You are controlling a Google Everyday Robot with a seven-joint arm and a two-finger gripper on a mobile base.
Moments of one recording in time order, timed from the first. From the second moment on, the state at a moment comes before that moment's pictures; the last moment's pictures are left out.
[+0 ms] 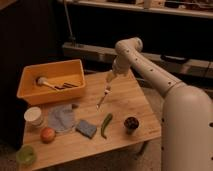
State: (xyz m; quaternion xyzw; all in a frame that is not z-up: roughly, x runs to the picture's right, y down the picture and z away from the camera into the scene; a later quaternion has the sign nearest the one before) arm 0.075 -0.074 0.884 -0.26 0.03 0.53 0.81
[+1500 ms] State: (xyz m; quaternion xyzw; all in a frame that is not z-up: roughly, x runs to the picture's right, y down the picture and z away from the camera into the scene) arm 0.064 -0.040 0.962 -0.33 -0.14 0.47 0.81
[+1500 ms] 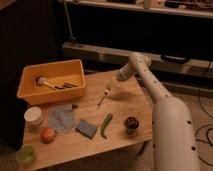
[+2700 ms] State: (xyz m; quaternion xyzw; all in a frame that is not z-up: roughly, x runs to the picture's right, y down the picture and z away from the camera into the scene) arm 0.050 -0.020 1.001 -0.35 -0.18 0.46 0.80
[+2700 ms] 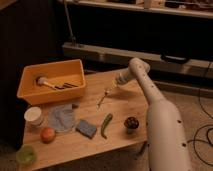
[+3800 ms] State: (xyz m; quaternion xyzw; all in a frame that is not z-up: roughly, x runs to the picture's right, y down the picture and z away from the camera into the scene) arm 0.030 -0.015 1.019 -0.37 -0.18 0.43 0.80
